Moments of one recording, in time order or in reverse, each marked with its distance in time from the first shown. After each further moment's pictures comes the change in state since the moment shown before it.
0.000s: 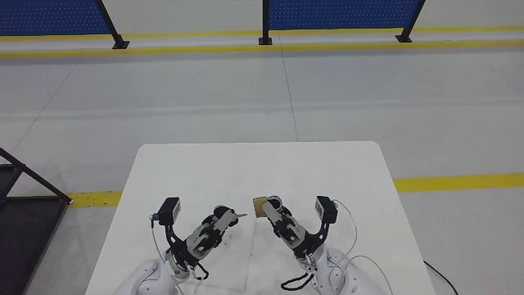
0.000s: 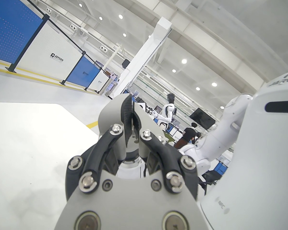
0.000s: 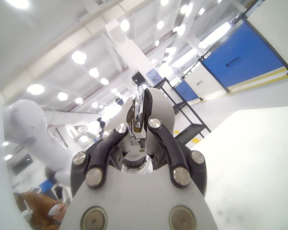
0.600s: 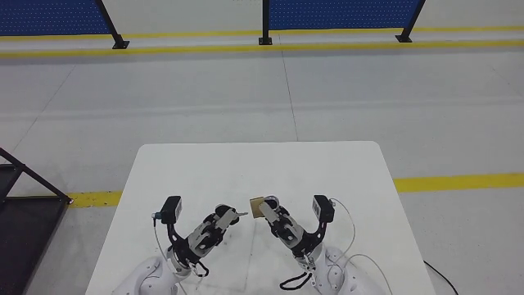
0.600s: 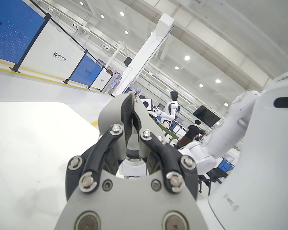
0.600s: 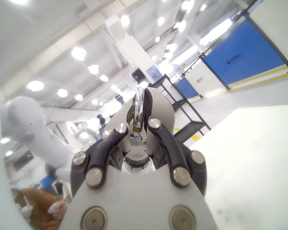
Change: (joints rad) left arm -0.026 -0.010 0.013 0.039 0.062 0.000 0.044; right arm 0.004 -0.008 0.005 0.002 -0.005 0.000 0.028
